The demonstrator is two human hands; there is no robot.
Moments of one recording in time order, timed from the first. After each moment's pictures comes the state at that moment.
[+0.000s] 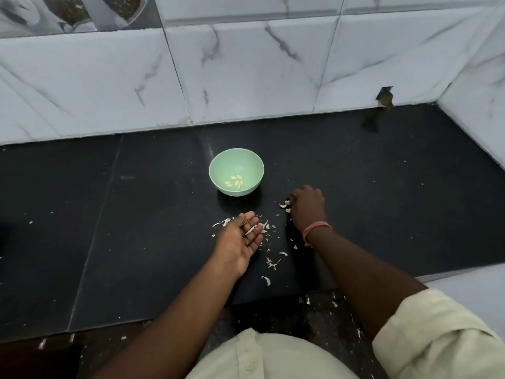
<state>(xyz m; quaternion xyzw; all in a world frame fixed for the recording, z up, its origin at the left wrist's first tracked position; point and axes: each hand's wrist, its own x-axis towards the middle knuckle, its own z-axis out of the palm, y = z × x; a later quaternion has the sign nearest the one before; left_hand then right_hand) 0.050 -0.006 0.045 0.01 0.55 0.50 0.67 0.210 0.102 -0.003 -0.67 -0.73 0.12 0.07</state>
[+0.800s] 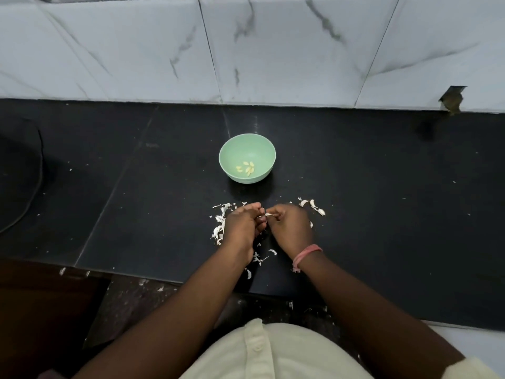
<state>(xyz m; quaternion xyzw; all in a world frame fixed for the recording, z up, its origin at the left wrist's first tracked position) 0.106 0.018 0.024 0.03 0.63 0.57 0.52 0.206 0.064 -0.006 -0.52 -0.71 0.39 0.26</state>
